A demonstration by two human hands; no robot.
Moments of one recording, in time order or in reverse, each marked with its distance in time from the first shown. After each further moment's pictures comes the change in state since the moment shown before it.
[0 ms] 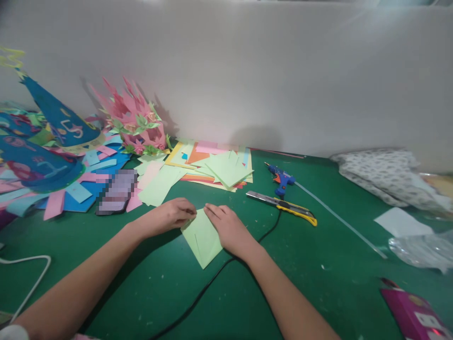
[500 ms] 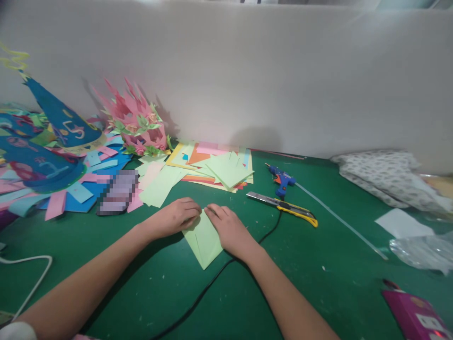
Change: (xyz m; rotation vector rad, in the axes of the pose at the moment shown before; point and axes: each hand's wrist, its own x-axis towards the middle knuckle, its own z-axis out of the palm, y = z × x) left_hand 0.011 0.006 0.005 0.116 0.057 0.027; right_hand -0.001 -0.003 -0.002 0.005 0.003 0.035
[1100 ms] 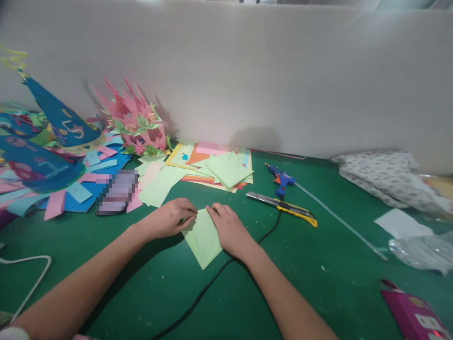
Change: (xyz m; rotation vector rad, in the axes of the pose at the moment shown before) left_hand -0.007 0.004 -0.004 -0.077 -0.015 -0.140; right_hand 0.001 -0.004 -0.001 -0.030 -0.005 0.071
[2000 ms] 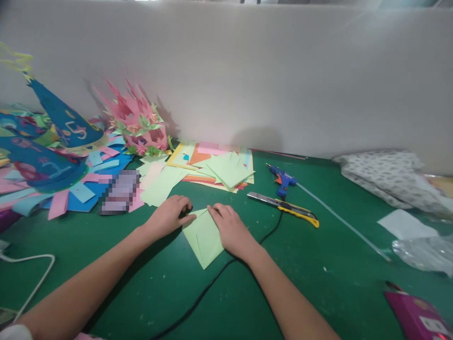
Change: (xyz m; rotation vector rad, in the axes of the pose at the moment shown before) left_hand -0.005 -0.010 0.017 0.109 0.080 -0.346; right_hand -0.002 0.003 0.003 0.049 0.067 -0.036
